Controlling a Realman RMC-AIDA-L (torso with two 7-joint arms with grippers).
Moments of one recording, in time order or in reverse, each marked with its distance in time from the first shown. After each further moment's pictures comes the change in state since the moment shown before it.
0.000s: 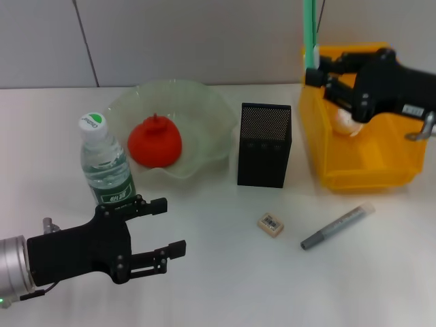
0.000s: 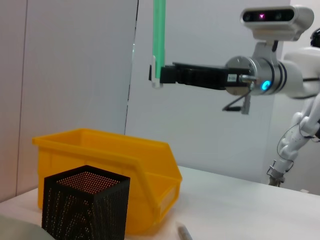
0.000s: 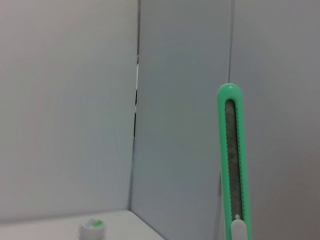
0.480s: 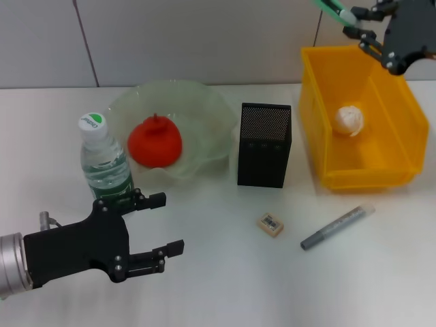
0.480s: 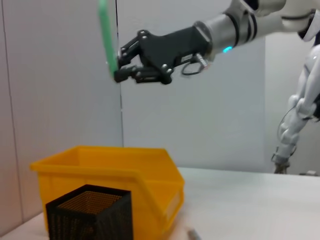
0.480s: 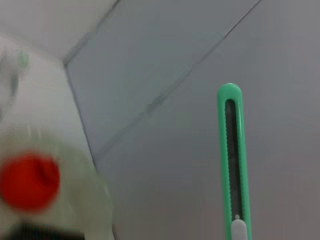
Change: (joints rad) left arm -0.003 0.003 -0.010 0.004 0.000 0.011 0.131; right arm -0.035 0.025 -0.080 -0.485 -0.385 0.252 -0.135
